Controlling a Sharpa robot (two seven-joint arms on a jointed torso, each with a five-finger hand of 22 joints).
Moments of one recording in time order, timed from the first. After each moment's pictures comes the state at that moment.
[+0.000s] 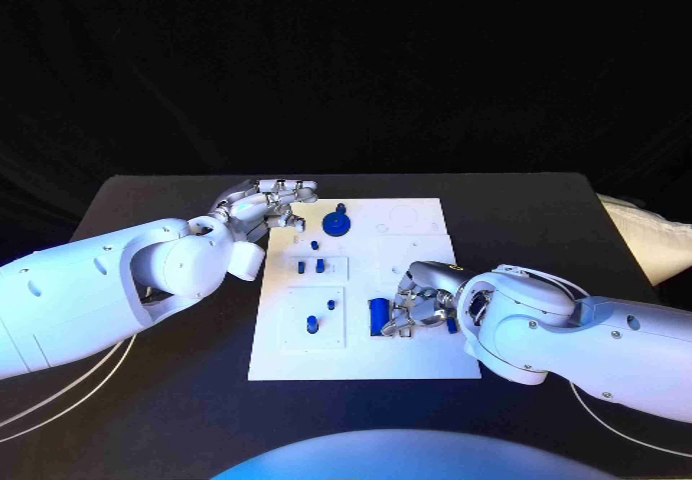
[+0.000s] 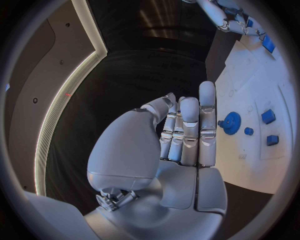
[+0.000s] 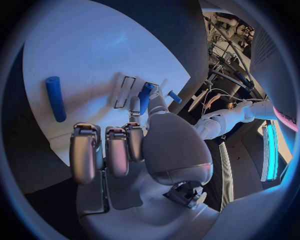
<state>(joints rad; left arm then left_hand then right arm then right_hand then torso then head) 1.17 -0.85 -0.03 1.54 0.08 -0.18 0.25 1.37 -0.09 0.43 -0.05 0.11 1.04 0.17 0.15 0.08 1.12 0.09 0.28 0.08 1.24 0.01 1.08 0.57 0.16 1.21 0.11 0.59 0.86 1.03 -0.93 -0.05 1.91 -1.40 -0.21 -0.60 1.28 0.04 -0.19 0.08 0.06 1.15 0.02 0.29 0.50 1.47 -0.04 1.38 1.33 1.46 -0.11 1.54 1.31 0.06 1.47 0.00 1.46 1.31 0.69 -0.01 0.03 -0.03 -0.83</state>
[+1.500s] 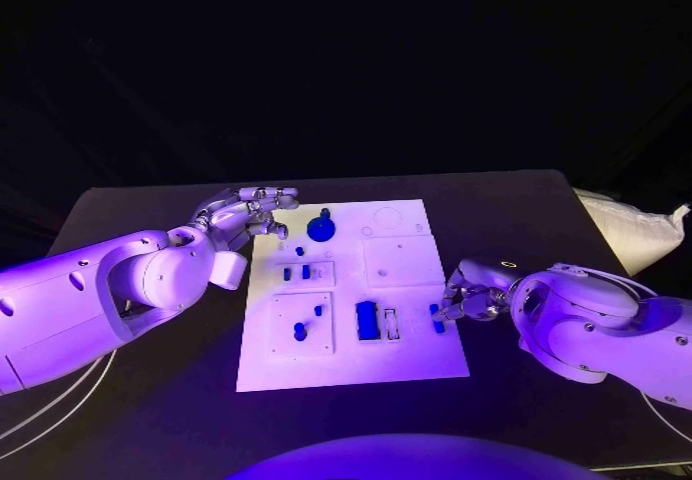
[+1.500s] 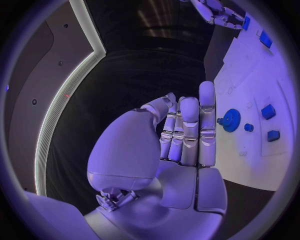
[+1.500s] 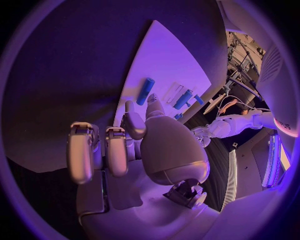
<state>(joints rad) 1.17 -0.86 -0.03 1.53 0.07 -0.18 0.25 1.37 -0.09 0.42 -0.05 0.11 1.04 0.17 0.15 0.08 1.12 0.09 0.28 0.08 1.24 0.01 1.08 0.56 0.16 1.21 0.11 0.58 0.86 1.04 -1.16 -0.07 1.93 -1.50 -0.20 -0.56 1.26 0.08 -0.28 0.13 0.26 1.08 0.08 0.14 0.37 1.41 0.00 1.03 1.26 1.47 -0.06 1.53 1.31 0.06 1.46 0.04 1.45 1.31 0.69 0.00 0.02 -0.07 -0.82</state>
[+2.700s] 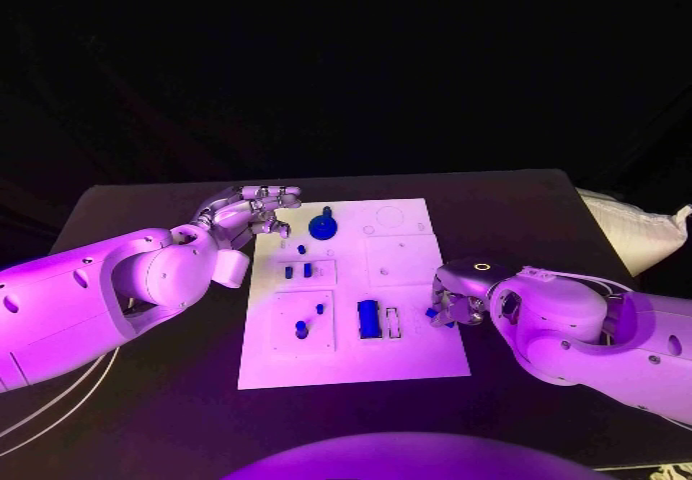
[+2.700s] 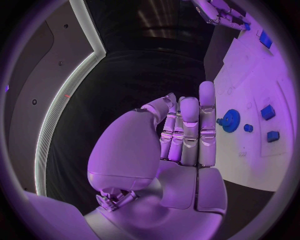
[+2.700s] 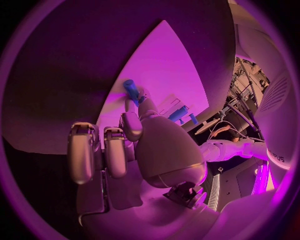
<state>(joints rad) 1.17 -0.86 -0.03 1.53 0.07 -0.18 0.25 1.37 -0.08 0.43 -0.05 0.11 1.04 0.17 0.15 0.08 1.12 0.09 0.28 0.08 1.24 0.01 1.08 0.56 0.16 1.21 0.11 0.58 0.86 1.03 -1.08 -0.06 1.94 -1.74 -0.07 -0.58 1.44 0.09 -0.19 0.00 0.15 1.12 0.07 0.13 0.39 1.41 0.00 1.03 1.26 1.47 -0.07 1.53 1.31 0.06 1.46 0.04 1.45 1.31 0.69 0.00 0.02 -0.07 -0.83</state>
